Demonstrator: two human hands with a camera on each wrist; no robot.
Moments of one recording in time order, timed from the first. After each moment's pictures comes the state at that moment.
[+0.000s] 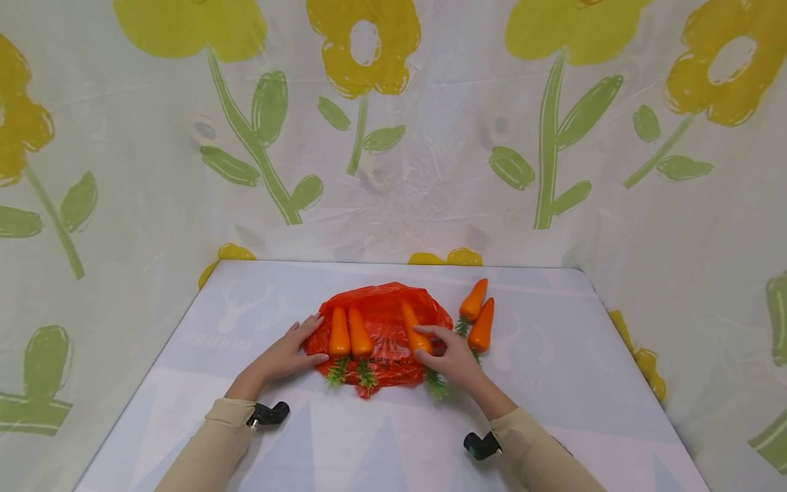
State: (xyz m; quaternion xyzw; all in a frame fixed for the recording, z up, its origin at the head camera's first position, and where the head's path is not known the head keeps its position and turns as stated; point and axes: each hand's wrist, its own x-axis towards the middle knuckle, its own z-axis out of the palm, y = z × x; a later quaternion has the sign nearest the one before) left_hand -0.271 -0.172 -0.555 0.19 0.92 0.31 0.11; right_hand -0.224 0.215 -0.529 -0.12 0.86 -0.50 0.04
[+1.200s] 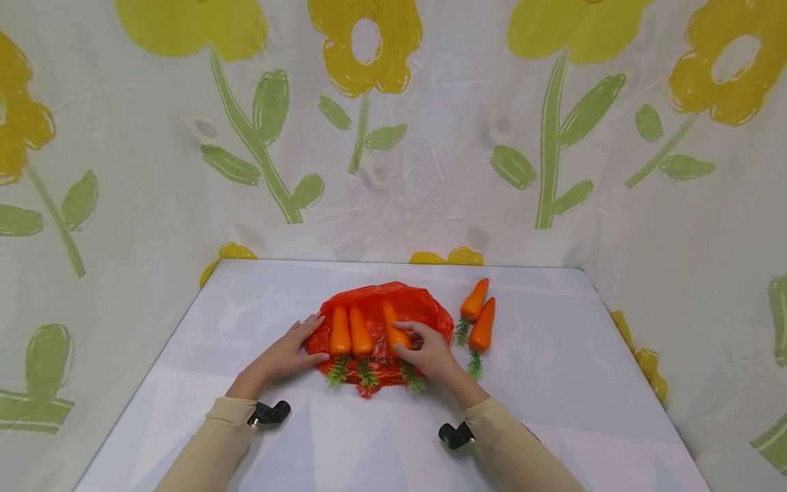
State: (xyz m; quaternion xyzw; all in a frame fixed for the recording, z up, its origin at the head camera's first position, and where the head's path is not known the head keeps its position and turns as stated) left_hand -0.272 -0.172 -0.557 0.19 0.93 0.31 0.11; right_hand -0.241 0.174 -0.537 -0.12 0.85 -0.52 0.05
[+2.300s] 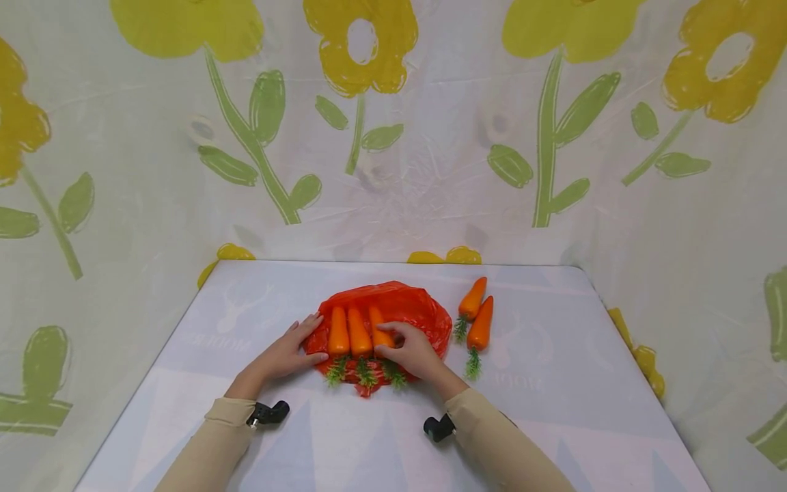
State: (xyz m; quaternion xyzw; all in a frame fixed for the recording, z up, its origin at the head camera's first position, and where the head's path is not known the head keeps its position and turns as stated) left_hand -0.272 -0.171 -0.558 0.19 0.93 0.31 0.11; right_hand -0.252 0.149 -0.544 -0.13 0.86 -0.49 0.08
